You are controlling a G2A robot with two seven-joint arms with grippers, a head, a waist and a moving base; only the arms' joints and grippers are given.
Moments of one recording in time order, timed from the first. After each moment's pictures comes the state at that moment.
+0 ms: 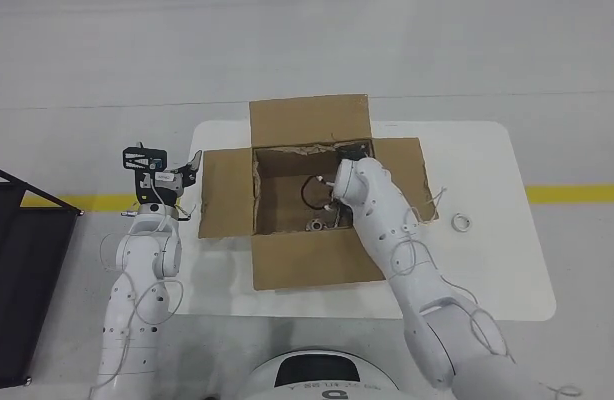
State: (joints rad) left arm 1.48 -1.36 -1.59 -1.61 1.58 0.01 0.02; right arm -0.92 -1.69 1.24 -1.02 -1.36 0.55 1.15
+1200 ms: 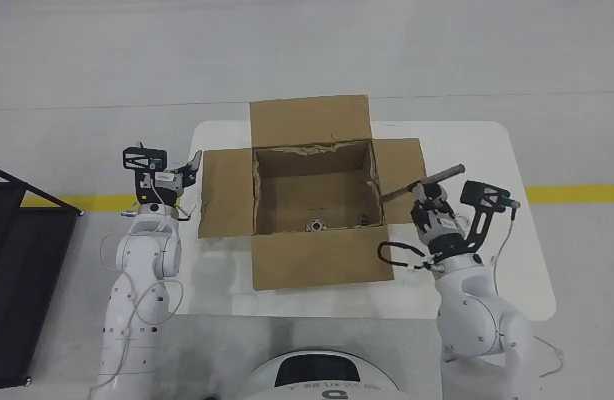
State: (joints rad) left arm 1.48 -1.36 -1.59 -1.61 1.58 0.01 0.02; right arm -1.92 -1.60 1.51 -2.34 -1.18 0.10 0.49
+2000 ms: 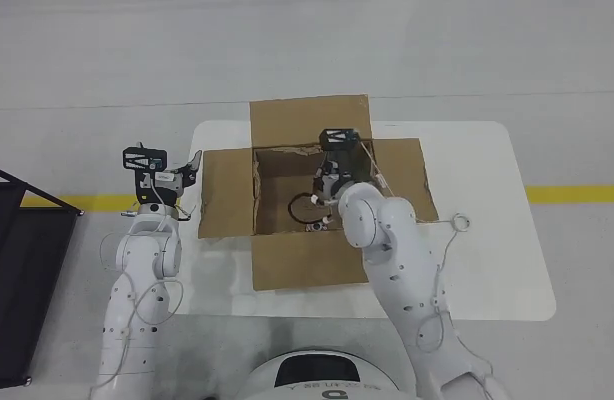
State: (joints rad) left arm 1.48 -1.36 -1.59 -1.61 1.58 0.01 0.02; right arm -1.23 -1.62 1.17 -1.64 -1.34 0.25 0.92
